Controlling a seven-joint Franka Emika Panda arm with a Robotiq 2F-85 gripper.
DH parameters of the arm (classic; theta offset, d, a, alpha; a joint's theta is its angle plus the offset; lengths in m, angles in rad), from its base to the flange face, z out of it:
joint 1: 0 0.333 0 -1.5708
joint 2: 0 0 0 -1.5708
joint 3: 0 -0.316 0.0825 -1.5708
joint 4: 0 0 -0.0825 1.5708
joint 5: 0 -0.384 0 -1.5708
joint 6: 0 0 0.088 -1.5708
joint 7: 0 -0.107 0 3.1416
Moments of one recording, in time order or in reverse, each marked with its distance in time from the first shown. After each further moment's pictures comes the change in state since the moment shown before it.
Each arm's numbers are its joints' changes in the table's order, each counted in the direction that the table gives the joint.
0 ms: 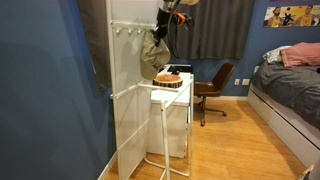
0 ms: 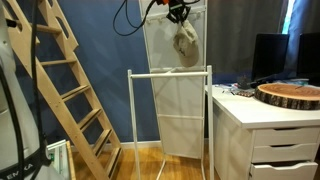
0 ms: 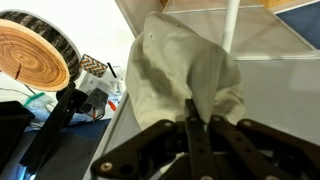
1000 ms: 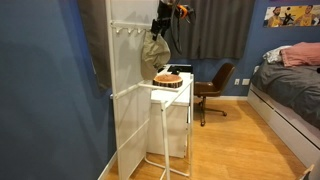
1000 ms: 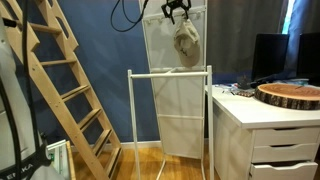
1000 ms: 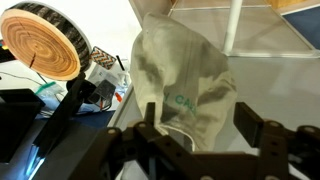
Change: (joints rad) arm 0.000 -0.053 -0.012 -0.001 0.052 -0.023 -0.009
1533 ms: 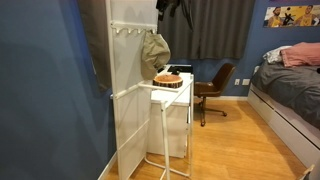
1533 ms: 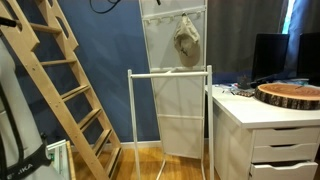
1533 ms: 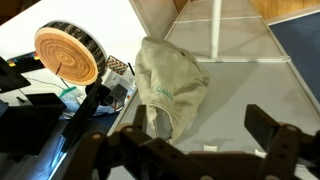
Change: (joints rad) arm 0.006 -0.213 -0.042 -0.041 0.075 -0.188 -0.112
